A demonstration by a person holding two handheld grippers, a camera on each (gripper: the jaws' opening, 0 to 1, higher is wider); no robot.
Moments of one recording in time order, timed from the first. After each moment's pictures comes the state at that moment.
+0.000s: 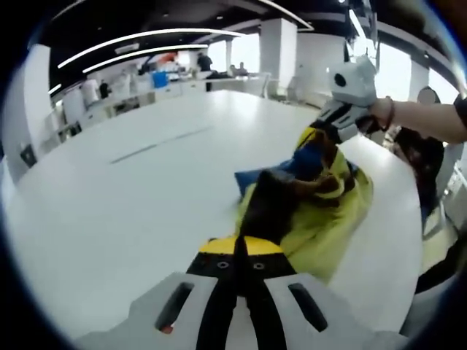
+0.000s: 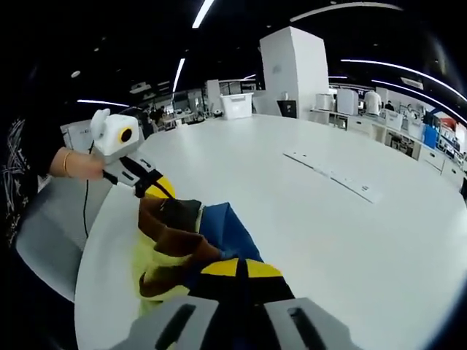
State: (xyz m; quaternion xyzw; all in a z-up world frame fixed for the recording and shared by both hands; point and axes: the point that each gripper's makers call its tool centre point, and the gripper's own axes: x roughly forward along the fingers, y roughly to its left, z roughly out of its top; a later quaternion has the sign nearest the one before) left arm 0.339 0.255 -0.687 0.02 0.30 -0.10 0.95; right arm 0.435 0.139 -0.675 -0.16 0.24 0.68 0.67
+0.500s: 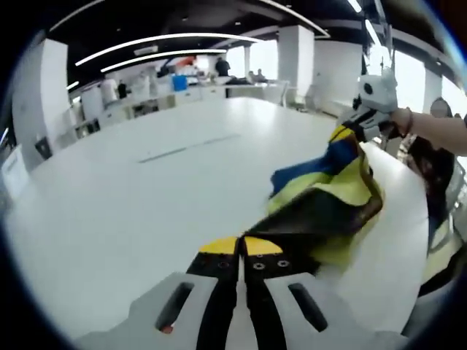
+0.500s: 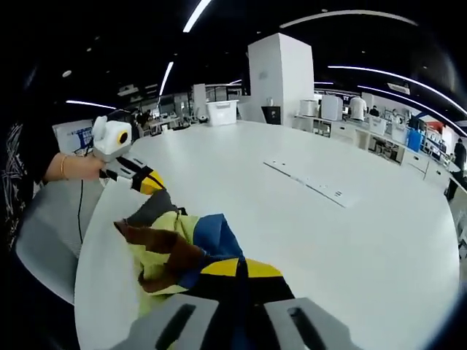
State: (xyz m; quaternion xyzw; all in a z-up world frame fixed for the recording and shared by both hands) left arm 0.330 0.294 -0.669 0.00 0.28 -0.05 0.96; right arm 0.451 0.113 -0.648 -0.16 0.22 0.65 0.71
